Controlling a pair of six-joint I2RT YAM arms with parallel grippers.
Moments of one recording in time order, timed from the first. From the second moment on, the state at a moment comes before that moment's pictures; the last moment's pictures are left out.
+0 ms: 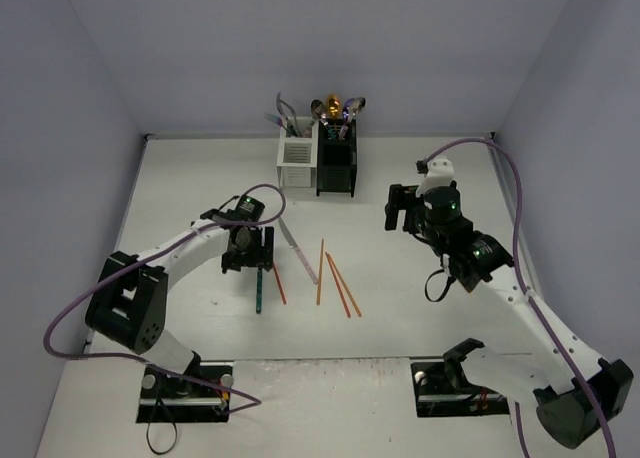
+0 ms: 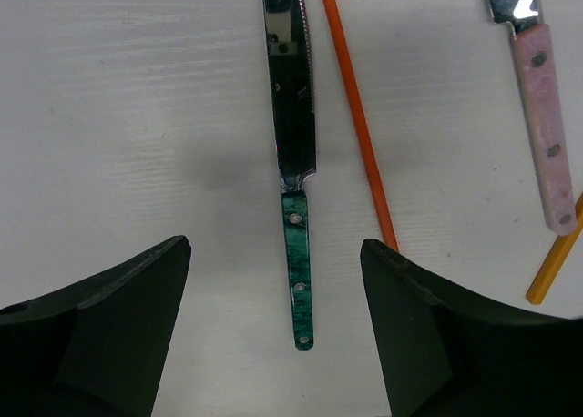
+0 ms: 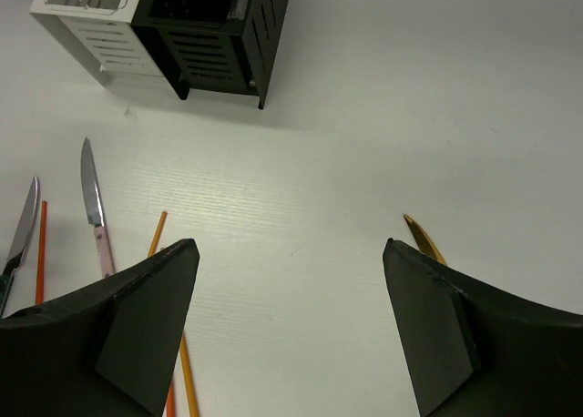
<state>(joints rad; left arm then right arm) -0.45 1.56 1.00 -0.70 -0.04 -0.44 0.50 0.99 0.92 -0.37 0.28 0.23</state>
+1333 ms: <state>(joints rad) -0.50 1.42 1.38 -0.36 -0.32 -0.36 0.49 0.82 0.88 -0.49 0.14 0.25</state>
